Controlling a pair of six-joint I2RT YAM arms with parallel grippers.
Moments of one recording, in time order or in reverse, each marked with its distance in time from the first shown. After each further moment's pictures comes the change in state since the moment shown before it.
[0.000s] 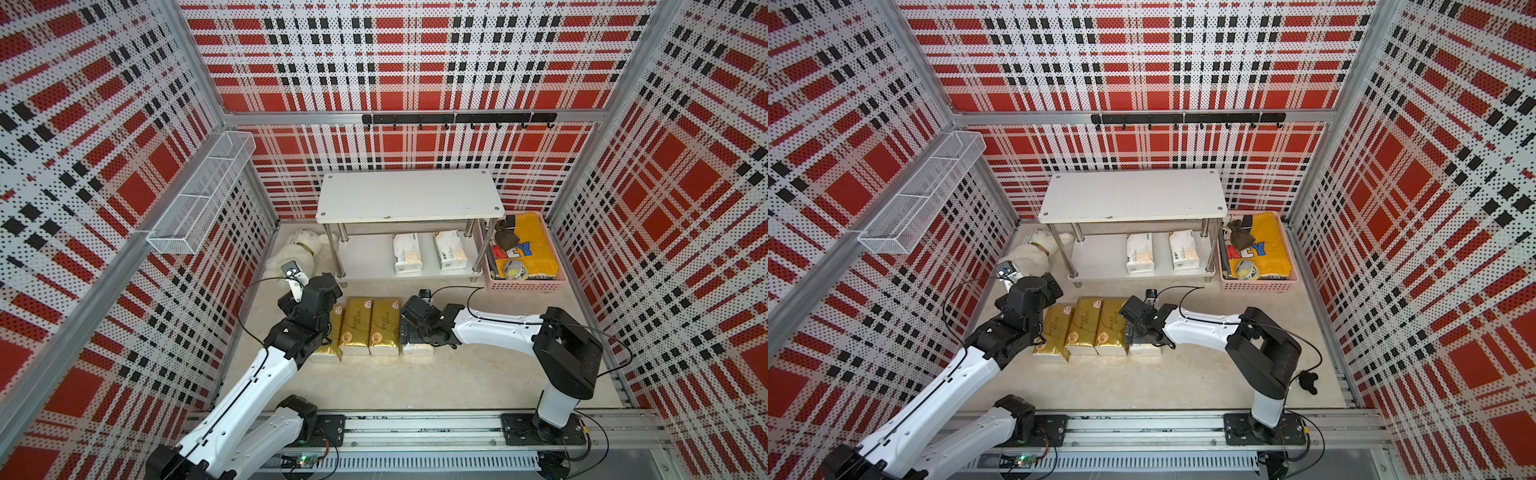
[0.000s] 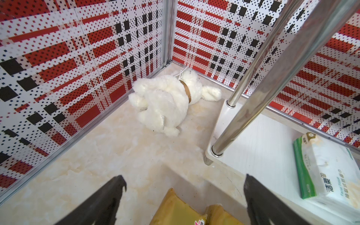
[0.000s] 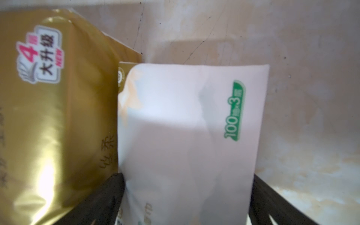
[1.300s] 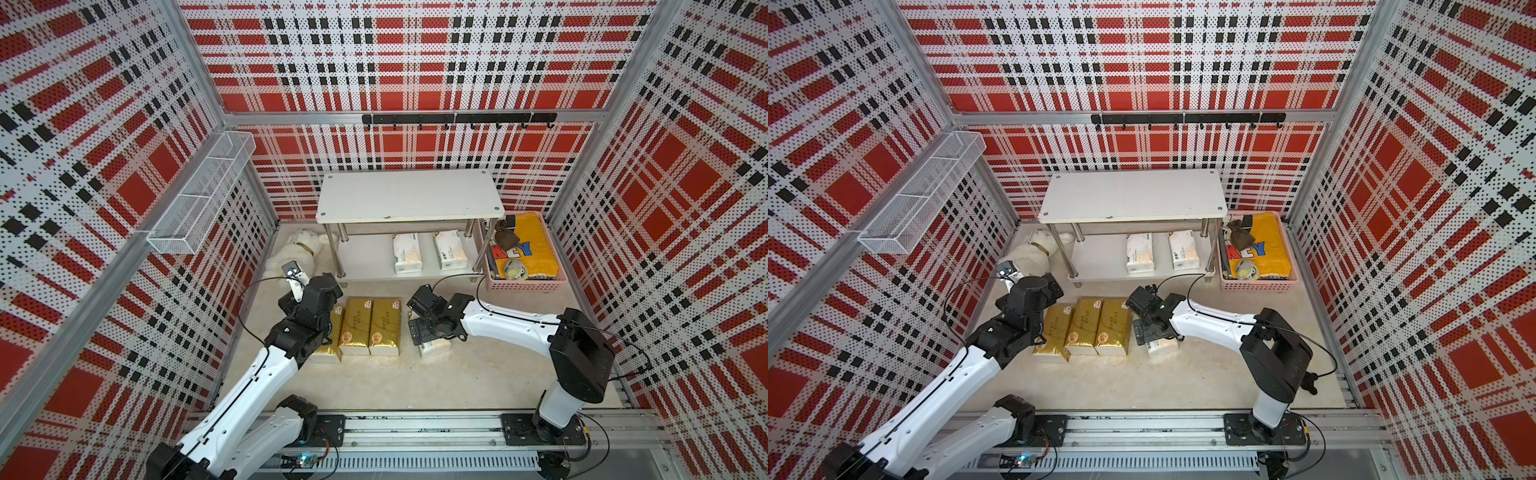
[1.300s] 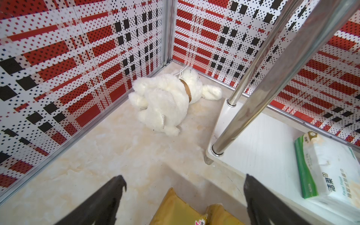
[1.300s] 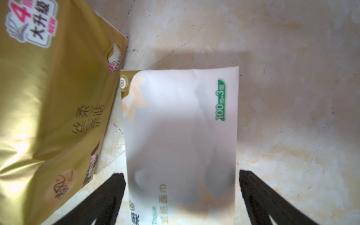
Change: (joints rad) left arm 0.000 0.008 0.000 0.001 0.000 -0.001; right arm -0.038 -0.051 0.061 -0.174 -0.002 -0.275
